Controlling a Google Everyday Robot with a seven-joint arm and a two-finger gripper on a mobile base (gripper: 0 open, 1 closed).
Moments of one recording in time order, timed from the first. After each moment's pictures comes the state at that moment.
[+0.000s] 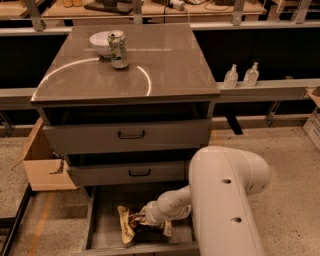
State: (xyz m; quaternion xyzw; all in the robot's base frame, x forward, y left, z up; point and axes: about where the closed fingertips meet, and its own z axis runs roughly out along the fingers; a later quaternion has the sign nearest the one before) arm 0.553 0.076 0.243 -0.74 0.61 0.10 0.28
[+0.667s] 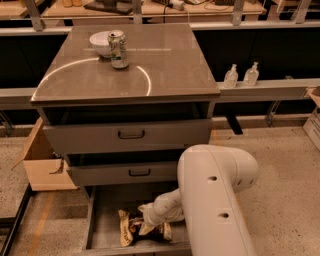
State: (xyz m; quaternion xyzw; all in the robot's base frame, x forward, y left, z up) arm 0.552 0.081 0.228 -0.72 0.63 0.09 0.26
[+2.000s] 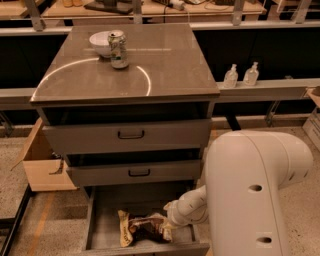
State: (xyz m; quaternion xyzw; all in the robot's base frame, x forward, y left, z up) arm 0.527 -0.034 0.317 -0.65 0.72 0.04 0.24
